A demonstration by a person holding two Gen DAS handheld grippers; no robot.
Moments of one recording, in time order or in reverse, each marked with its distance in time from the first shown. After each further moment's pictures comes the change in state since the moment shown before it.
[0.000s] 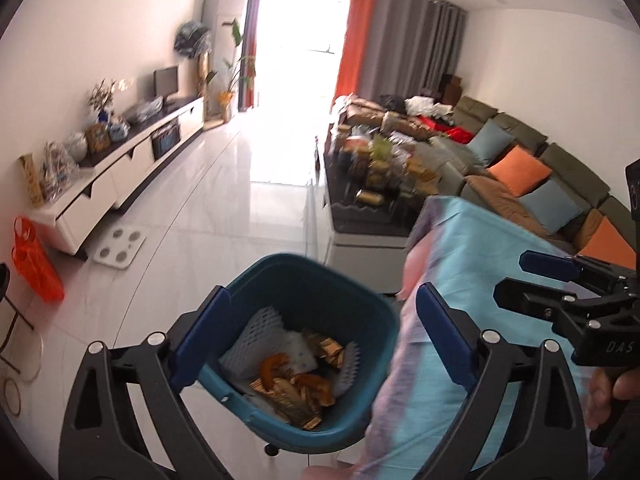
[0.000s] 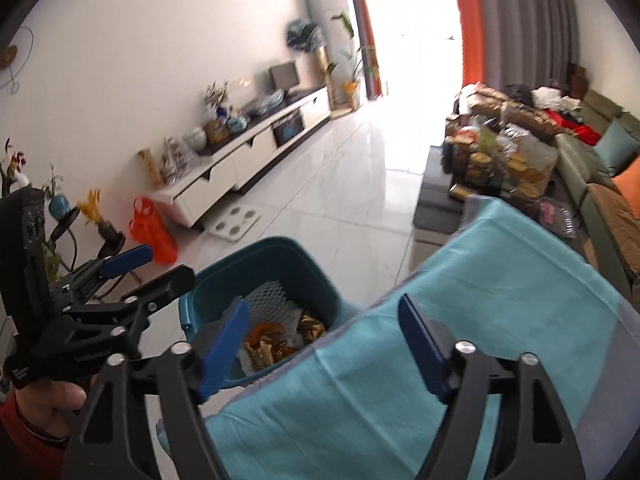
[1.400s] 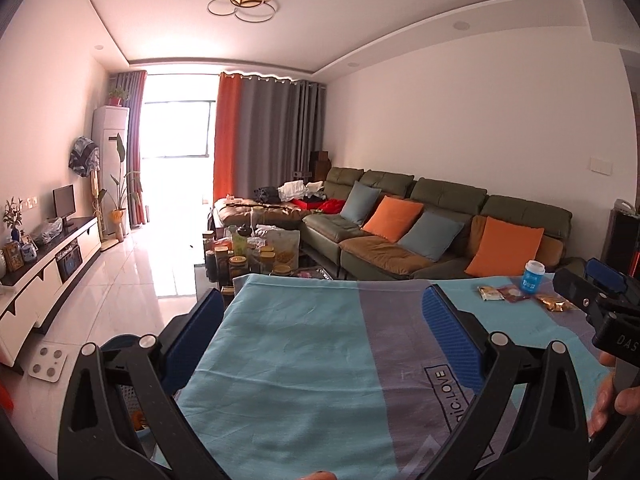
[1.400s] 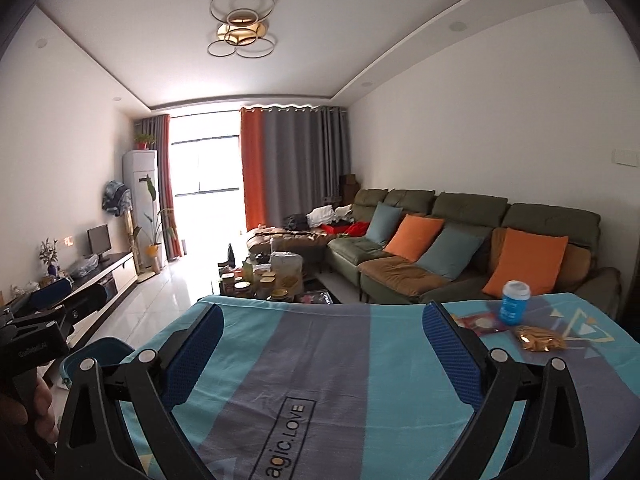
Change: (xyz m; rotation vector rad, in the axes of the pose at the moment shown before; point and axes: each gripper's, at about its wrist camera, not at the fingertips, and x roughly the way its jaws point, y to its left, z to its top) left arm -0.170 -0.196 -0.056 0.266 -0.360 -0.373; right arm -0.279 -0.057 -0.205 0.258 -0.621 -0.745
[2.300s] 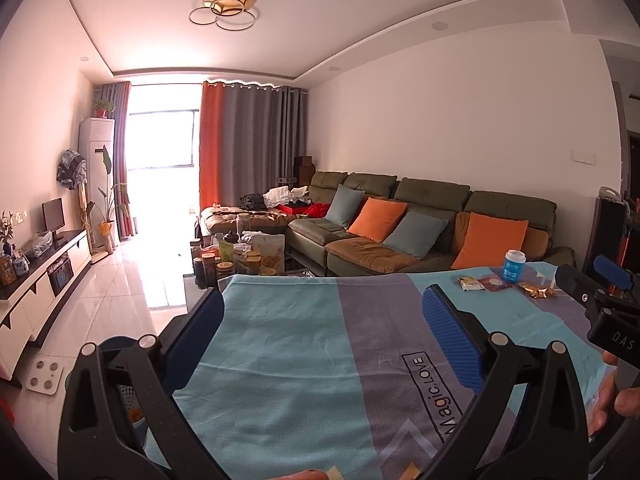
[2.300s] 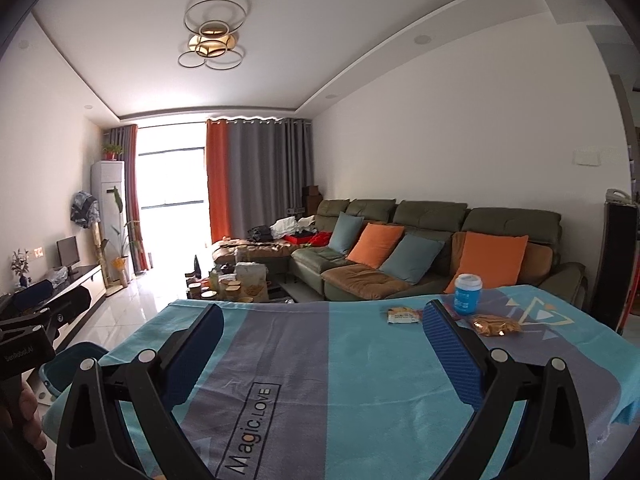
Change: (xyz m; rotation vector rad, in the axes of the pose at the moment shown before) left arm -0.024 -0.020 -0.015 0.043 -0.017 -0.055; right arm -0.045 -0.005 -0.019 0.017 -0.049 -0.145
